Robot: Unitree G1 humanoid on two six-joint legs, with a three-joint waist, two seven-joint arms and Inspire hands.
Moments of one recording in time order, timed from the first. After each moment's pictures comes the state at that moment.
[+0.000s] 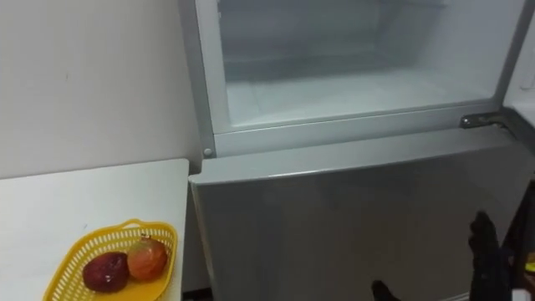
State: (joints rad) left arm 0.20 0.23 -0.20 1.13 0.27 0.00 -0.01; right arm 0.27 -0.28 0.04 -0.07 0.05 -0.26 -0.62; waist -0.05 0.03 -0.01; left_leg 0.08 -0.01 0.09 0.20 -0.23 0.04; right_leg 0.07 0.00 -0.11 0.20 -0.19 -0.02
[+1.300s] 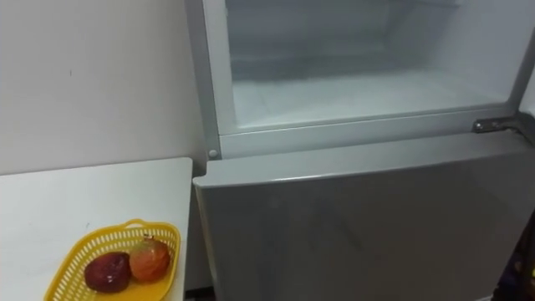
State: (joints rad) left arm 0.29 0.22 -0.12 1.06 0.24 0.05 0.05; right arm 0.29 -0.22 0.06 0.90 0.20 -0.13 -0.51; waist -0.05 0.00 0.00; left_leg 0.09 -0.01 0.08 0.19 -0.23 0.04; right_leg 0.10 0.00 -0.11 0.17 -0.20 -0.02
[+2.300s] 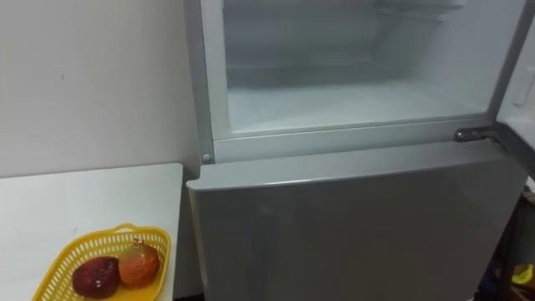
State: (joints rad) left arm 0.28 0.20 0.08 1.00 0.21 0.11 0.01; right arm 0.19 -0.20 -0.43 1.08 1.37 0.01 -0.34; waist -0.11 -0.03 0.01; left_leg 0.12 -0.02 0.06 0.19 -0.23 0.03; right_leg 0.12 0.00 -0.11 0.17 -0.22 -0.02
